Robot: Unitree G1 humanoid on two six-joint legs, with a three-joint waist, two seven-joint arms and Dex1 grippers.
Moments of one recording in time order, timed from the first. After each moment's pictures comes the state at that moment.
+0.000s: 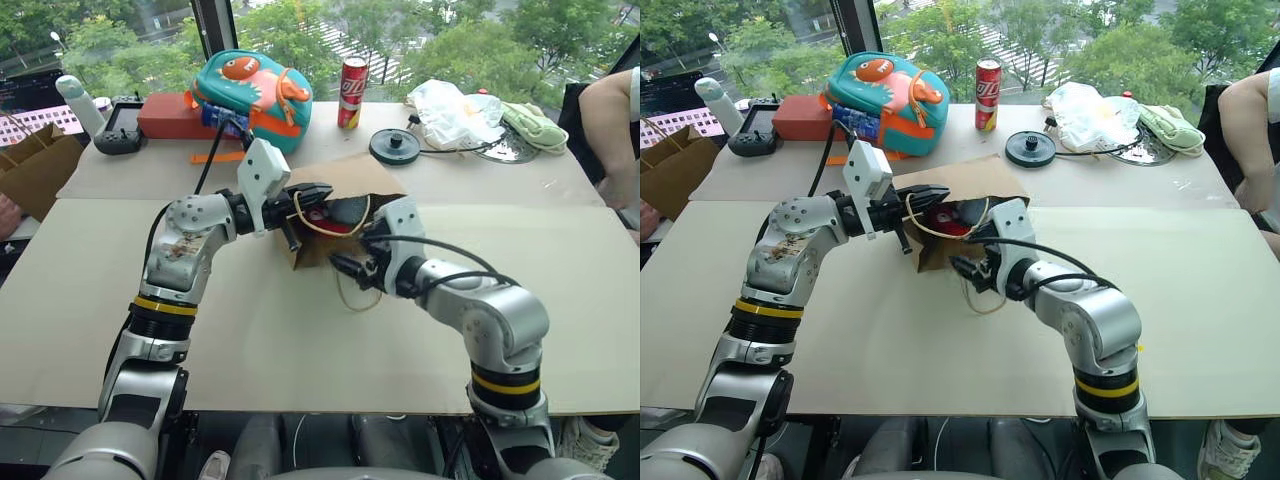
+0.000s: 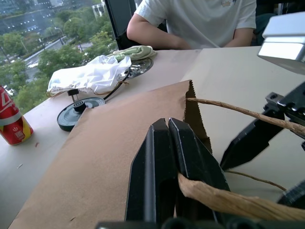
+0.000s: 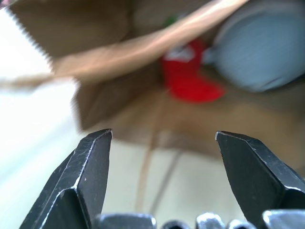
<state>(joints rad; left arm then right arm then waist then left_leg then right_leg) -0.72 0.41 -0.08 0.08 -0.28 0.29 -0.91 -0.46 -0.19 0.07 -0.53 0.45 1.29 0.21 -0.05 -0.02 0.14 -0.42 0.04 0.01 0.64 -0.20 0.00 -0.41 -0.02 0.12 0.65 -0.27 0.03</state>
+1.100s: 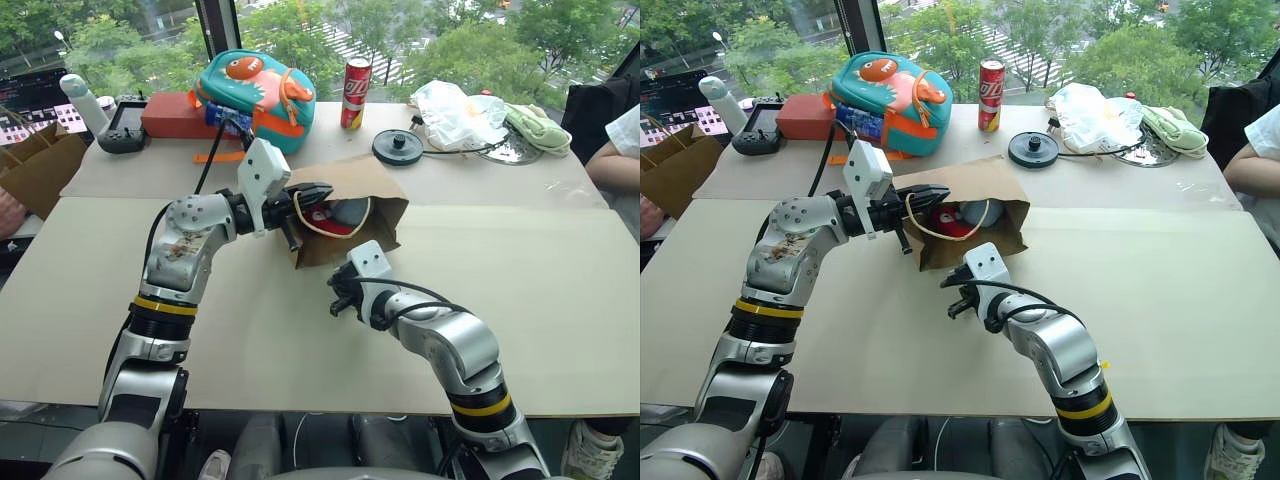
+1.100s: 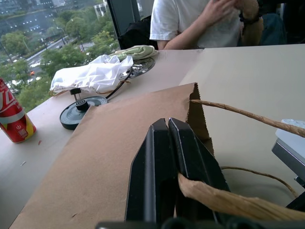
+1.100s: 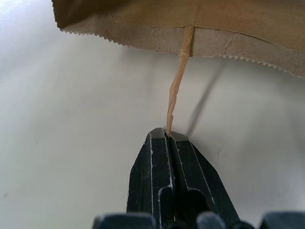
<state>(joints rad) -0.72 0.41 -0.08 0.08 -0.28 0.29 -0.91 -0.36 -0.18 0.25 -0.43 0.29 1.20 0.15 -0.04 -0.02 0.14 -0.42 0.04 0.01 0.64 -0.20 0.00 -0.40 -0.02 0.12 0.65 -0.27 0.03</state>
